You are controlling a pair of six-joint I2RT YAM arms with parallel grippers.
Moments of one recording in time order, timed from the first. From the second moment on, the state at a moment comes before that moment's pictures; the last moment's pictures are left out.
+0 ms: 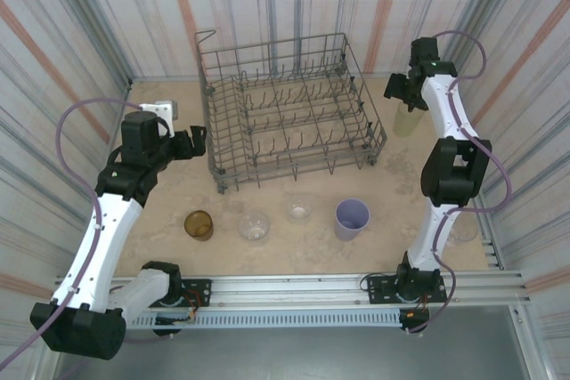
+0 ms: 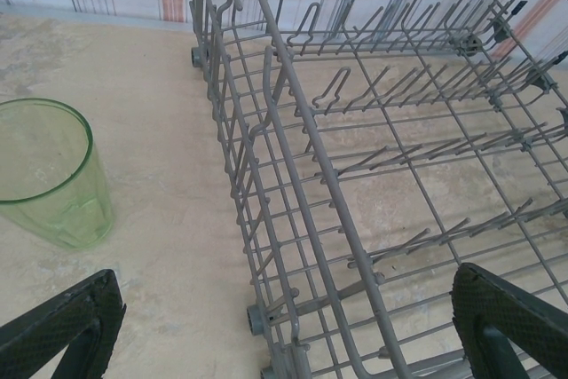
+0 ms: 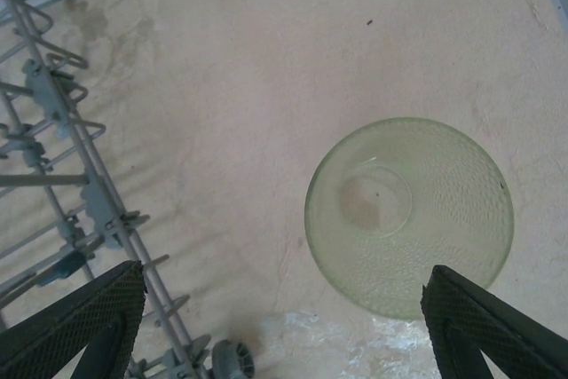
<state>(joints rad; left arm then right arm) -0.17 0.98 1.04 -0.59 0.05 -0.21 -0.04 2.02 1.94 -0.94 0.05 0.30</state>
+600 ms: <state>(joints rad) -0.17 0.98 1.03 -0.59 0.05 -0.21 -0.04 2.22 2.07 -0.98 0.11 0.28</state>
